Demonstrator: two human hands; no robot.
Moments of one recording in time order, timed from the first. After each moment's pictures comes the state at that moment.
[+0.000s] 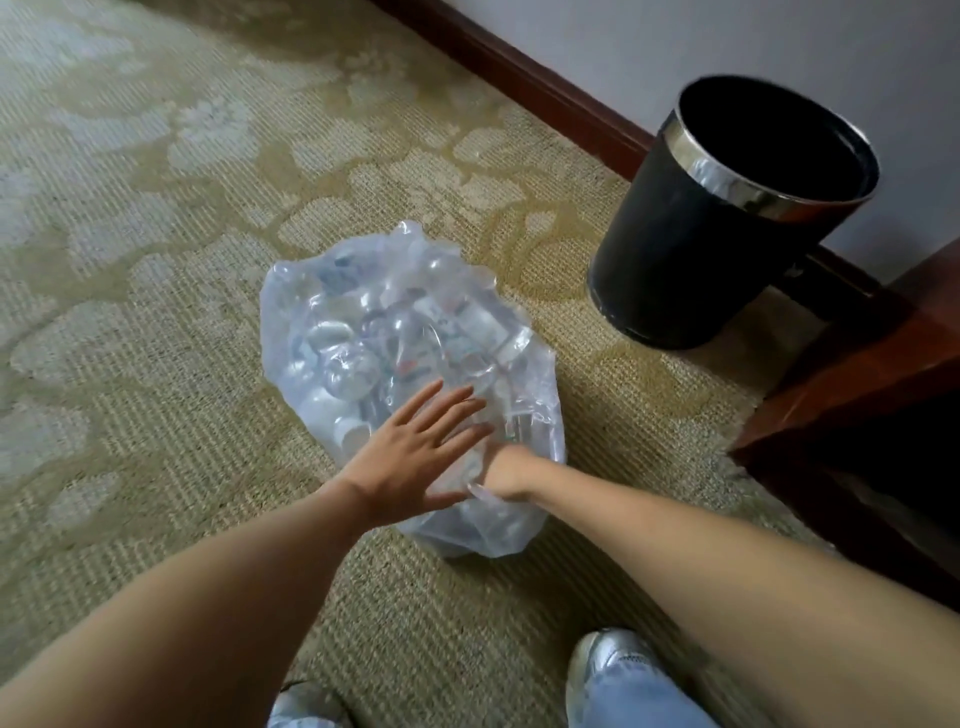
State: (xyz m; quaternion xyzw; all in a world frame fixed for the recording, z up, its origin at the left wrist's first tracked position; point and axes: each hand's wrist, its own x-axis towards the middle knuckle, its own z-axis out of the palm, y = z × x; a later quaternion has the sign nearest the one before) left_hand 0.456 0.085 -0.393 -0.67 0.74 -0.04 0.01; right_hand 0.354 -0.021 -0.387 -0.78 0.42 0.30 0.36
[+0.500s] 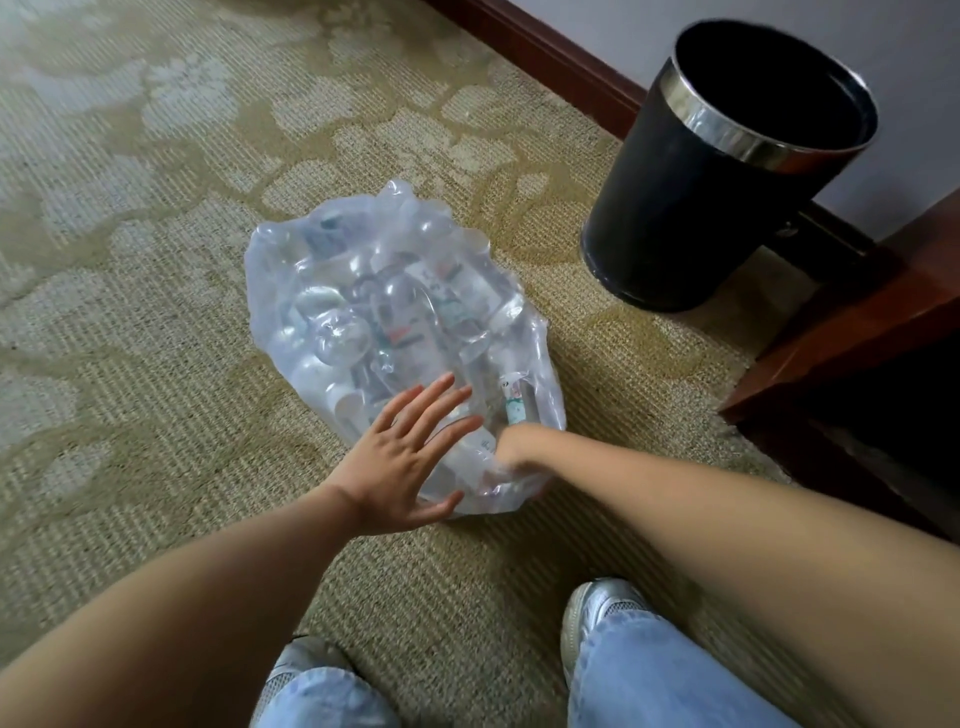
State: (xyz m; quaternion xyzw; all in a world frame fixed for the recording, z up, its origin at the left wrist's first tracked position) left_hand 0.435 0.121 -0.414 -0.70 0.72 0.01 -0.06; right_hand 0.338 -0.026 -0.387 -0.77 0.35 0.45 0.28
